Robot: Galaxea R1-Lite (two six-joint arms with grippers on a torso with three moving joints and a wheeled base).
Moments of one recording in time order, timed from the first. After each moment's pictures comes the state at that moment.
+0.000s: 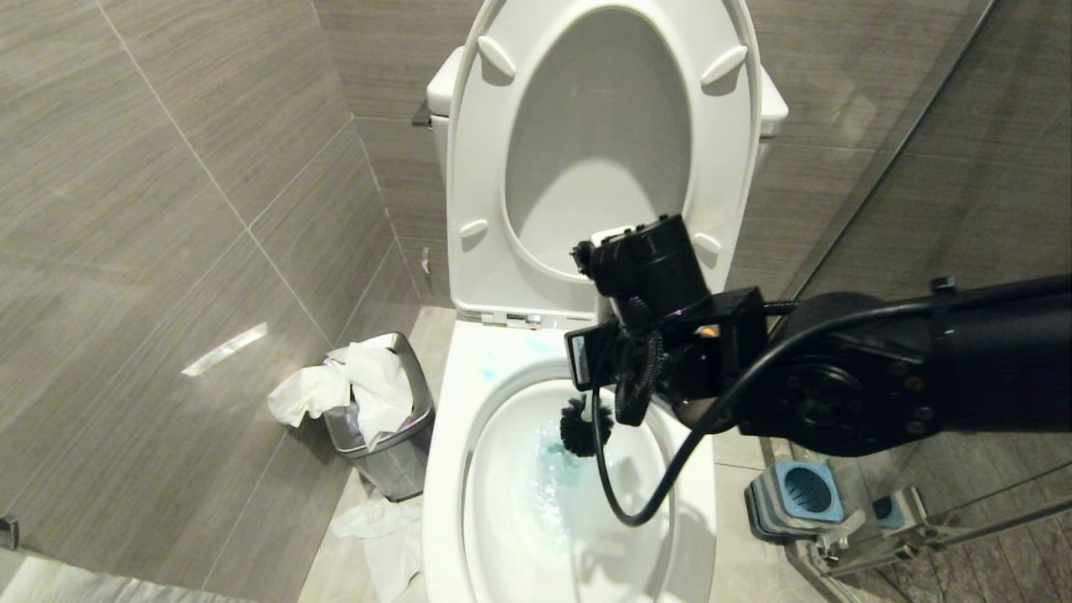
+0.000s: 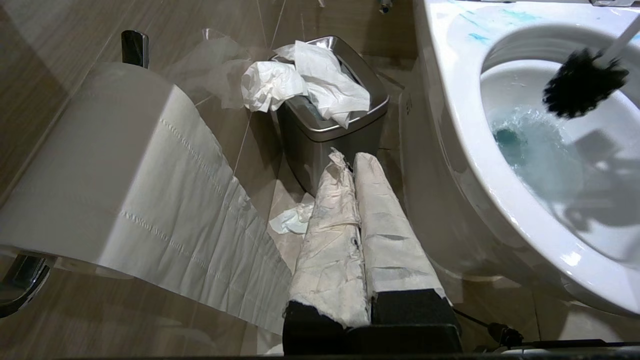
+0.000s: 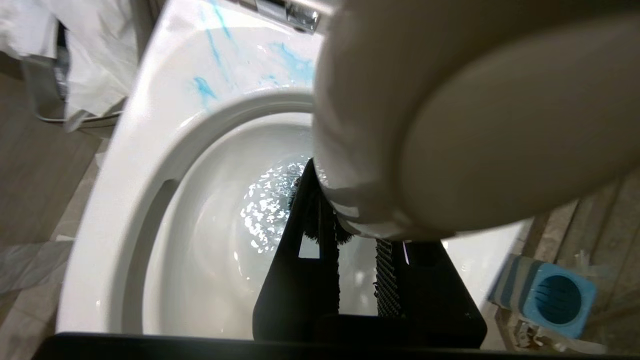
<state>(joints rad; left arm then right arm) 0.00 0.00 0.00 0.00 0.00 0.00 0.82 1.94 -1.44 -0.01 -0.56 0.20</state>
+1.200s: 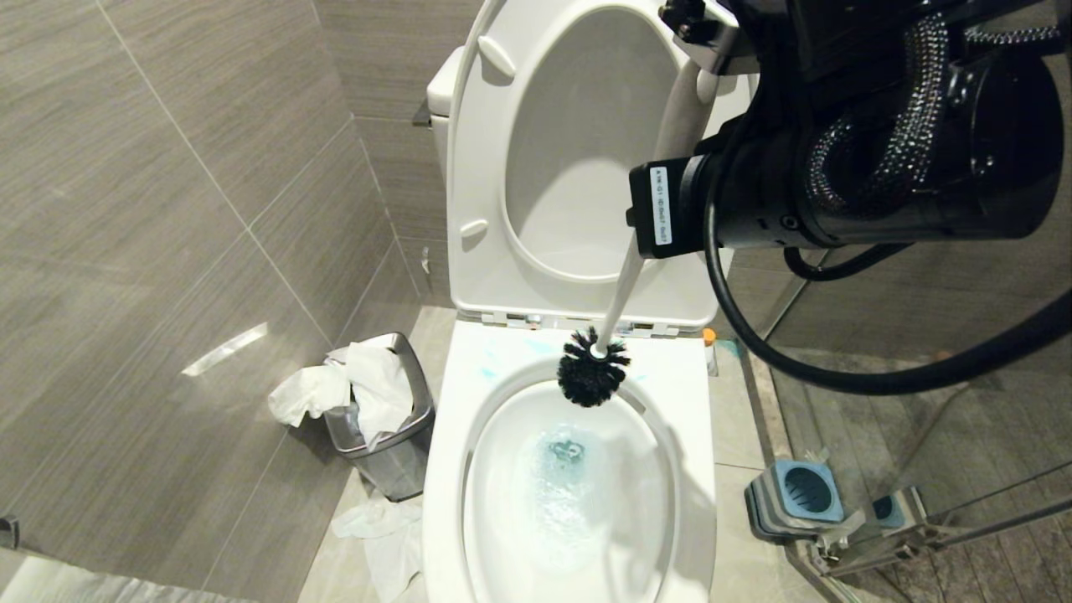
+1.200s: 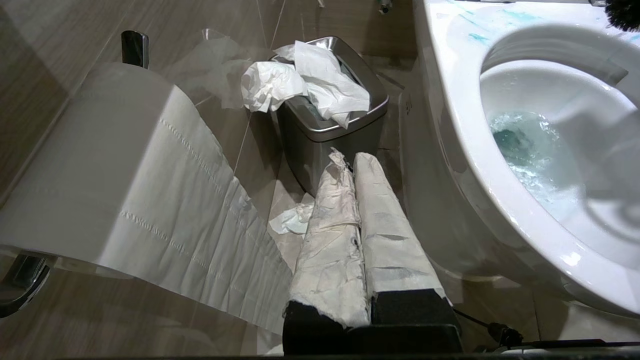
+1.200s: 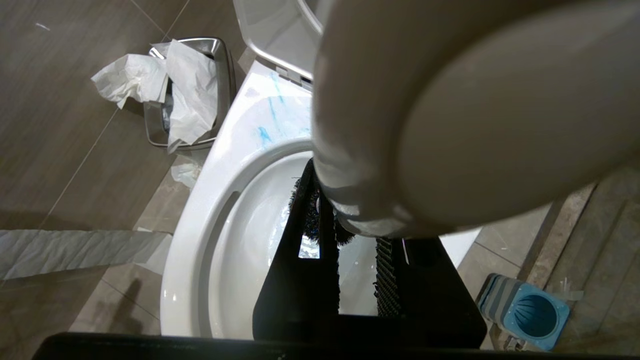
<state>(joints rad) 0.00 0.00 0.00 0.00 0.00 0.00 0.85 1.79 -1.90 0.52 -0.47 0.19</state>
